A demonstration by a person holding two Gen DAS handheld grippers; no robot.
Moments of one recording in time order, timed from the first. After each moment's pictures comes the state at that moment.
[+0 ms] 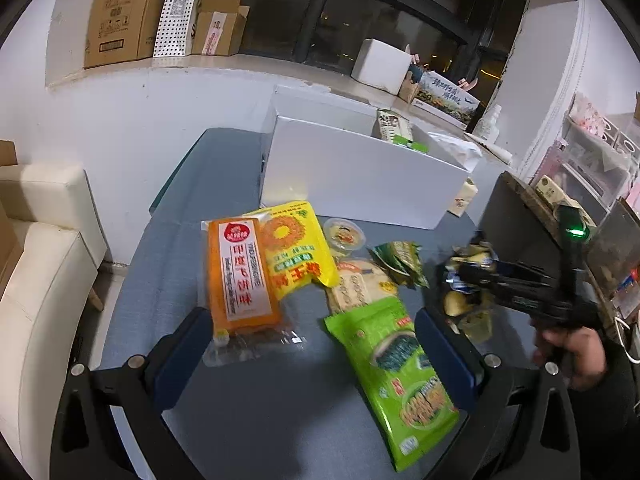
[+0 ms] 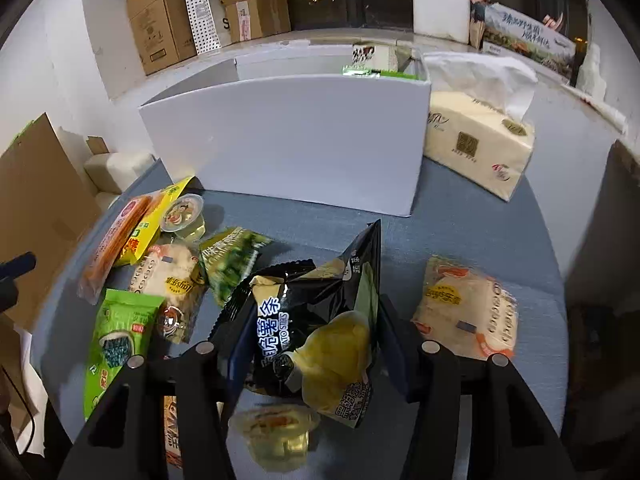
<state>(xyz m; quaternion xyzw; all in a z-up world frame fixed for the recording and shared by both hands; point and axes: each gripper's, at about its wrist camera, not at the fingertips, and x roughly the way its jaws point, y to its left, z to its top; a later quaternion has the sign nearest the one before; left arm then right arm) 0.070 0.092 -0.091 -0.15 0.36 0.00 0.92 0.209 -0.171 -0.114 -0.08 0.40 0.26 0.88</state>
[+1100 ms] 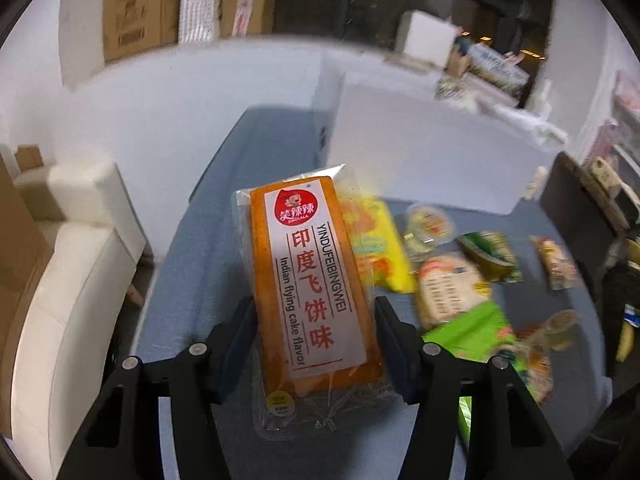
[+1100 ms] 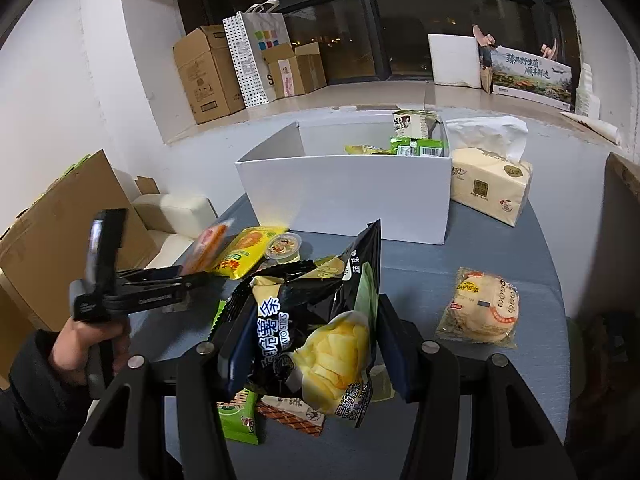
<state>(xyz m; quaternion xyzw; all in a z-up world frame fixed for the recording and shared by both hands) 0.093 0.095 -0.123 -0.10 0.39 0.06 0.91 0.128 -0.167 -0.063 -0.04 0.34 0.32 0.89</state>
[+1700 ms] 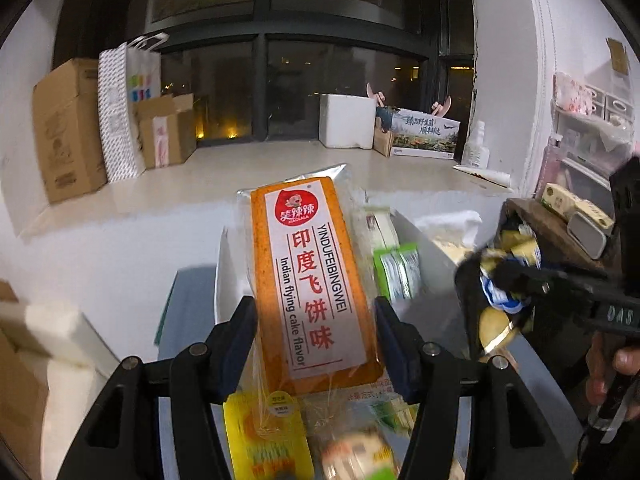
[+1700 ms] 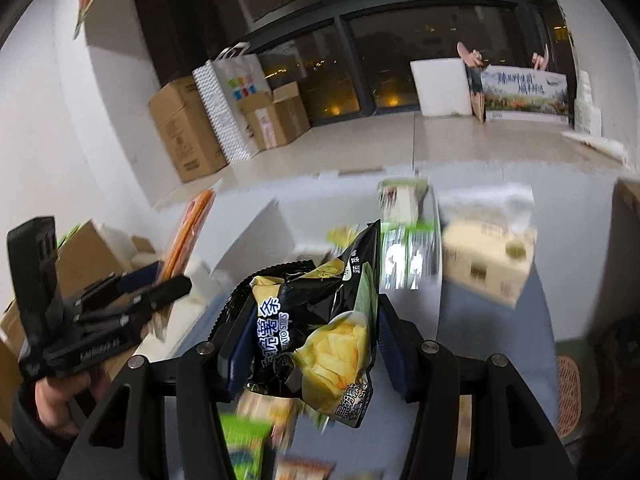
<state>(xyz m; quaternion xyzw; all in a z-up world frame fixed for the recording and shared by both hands) 0.207 0.057 0.021 -0.01 0.28 -0.01 0.96 0.249 -0.154 0.013 0.03 0.30 0.30 0.90</state>
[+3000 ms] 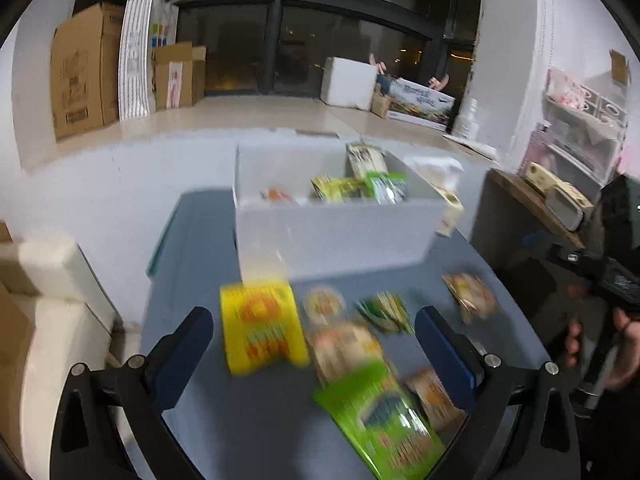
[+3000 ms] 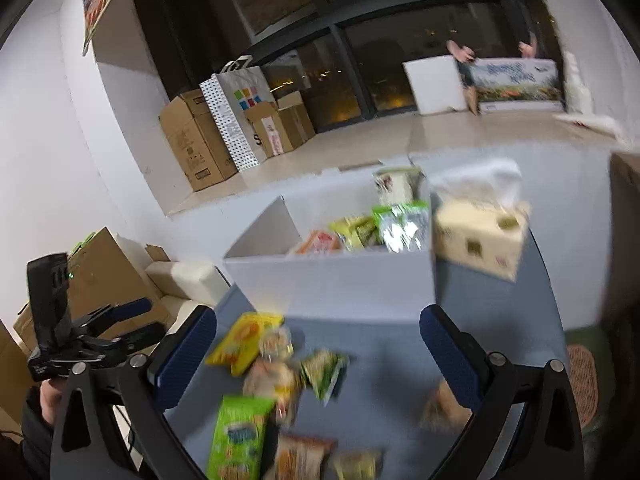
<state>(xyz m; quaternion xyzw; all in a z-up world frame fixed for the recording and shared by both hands) 0.090 0.066 -0.035 -0.08 0.34 -0.04 0.94 0.179 -0.208 -0.031 0.08 0.30 0.31 0.90</state>
